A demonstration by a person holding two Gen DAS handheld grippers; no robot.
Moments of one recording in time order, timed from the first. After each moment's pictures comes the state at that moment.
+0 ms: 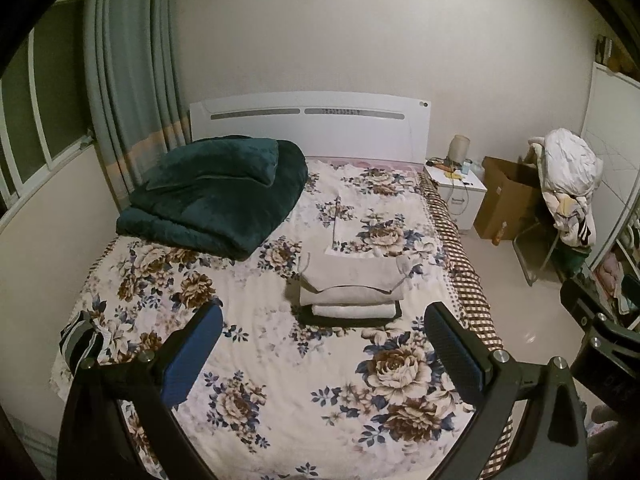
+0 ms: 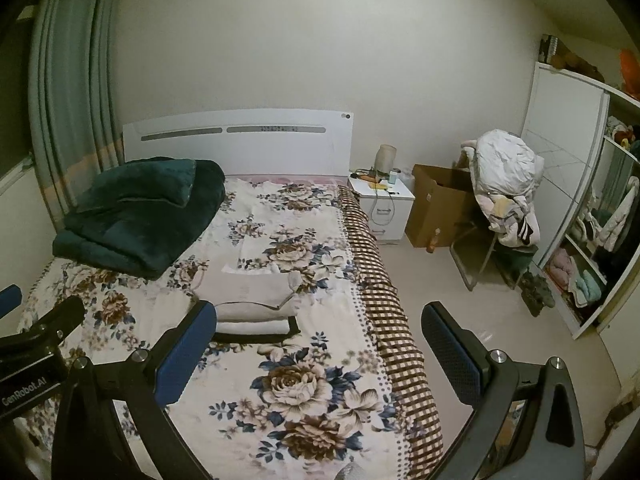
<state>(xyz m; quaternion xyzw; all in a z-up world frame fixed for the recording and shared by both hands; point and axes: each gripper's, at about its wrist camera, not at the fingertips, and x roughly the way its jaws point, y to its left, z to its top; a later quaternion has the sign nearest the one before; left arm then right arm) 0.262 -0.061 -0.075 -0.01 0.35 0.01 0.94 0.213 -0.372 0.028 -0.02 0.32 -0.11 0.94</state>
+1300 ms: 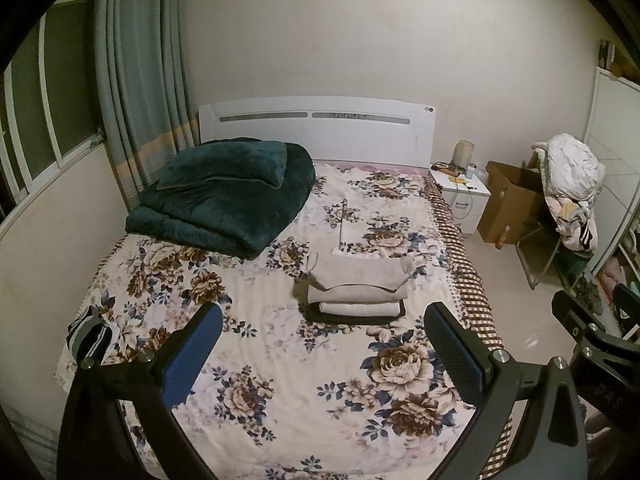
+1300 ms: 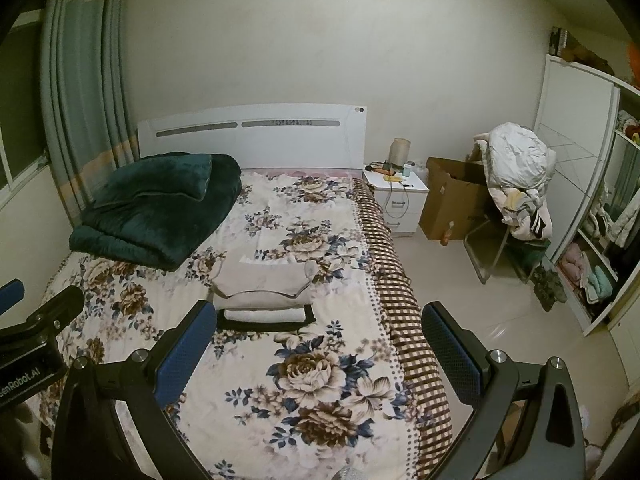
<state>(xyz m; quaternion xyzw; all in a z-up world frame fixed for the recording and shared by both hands) 0.240 -0.055 -0.061 -0.01 0.35 0.02 0.94 0.192 -0.360 0.037 -0.01 0.33 -0.08 0.94</state>
